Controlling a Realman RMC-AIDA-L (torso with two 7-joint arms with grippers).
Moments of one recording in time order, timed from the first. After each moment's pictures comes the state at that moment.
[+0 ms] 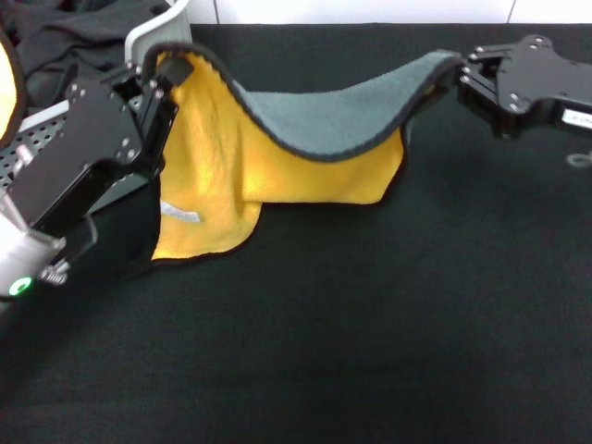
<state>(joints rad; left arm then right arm) -0.44 -2.09 0.33 0.15 1.62 1.88 -0.70 0.38 1.94 -1.43 -1.01 1.97 1.25 -1.71</state>
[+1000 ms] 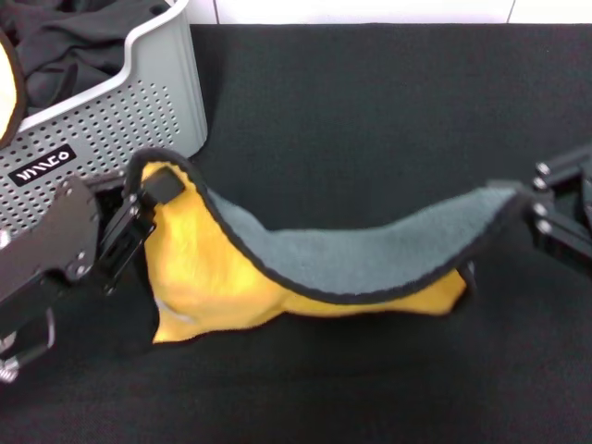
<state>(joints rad) -0.28 -2.09 0.55 0.34 1.60 2.04 -1.00 0.12 1.99 -1.25 -1.50 1.76 1.67 -1.52</state>
